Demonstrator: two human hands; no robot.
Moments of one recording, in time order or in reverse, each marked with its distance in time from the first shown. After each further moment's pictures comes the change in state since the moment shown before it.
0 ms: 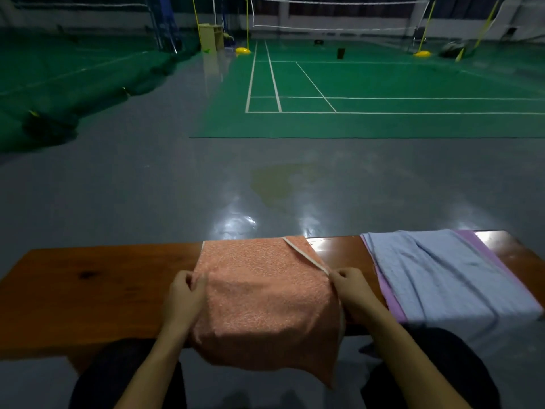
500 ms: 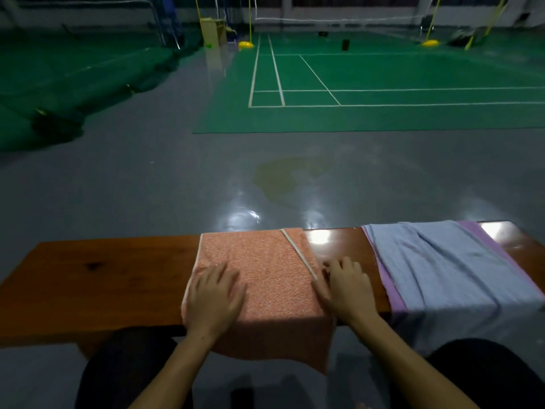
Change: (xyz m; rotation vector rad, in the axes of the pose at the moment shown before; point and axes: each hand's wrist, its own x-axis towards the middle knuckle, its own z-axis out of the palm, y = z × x) left_hand -0.026 -0.012 0.039 0.653 -0.097 0.457; right_hand -0.011 0.030 0.018 -0.829 0.257 -0.458
